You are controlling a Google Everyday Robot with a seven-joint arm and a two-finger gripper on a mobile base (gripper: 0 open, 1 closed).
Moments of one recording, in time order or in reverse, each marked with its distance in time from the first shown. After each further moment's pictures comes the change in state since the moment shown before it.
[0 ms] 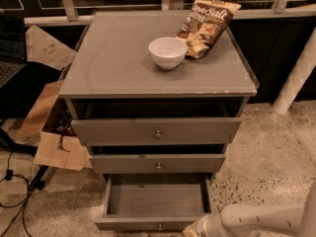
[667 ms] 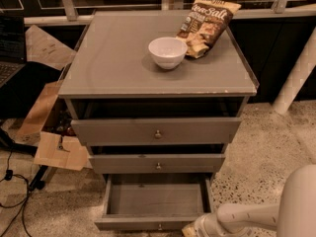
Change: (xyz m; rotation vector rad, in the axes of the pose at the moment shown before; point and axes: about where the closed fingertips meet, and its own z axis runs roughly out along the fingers) arm 0.017 -0.039 0.057 -0.015 0.007 0.075
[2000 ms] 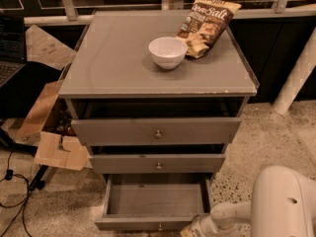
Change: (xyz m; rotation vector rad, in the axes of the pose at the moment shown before) arm 0.024 -0.034 0.070 -0.052 0.063 0.008
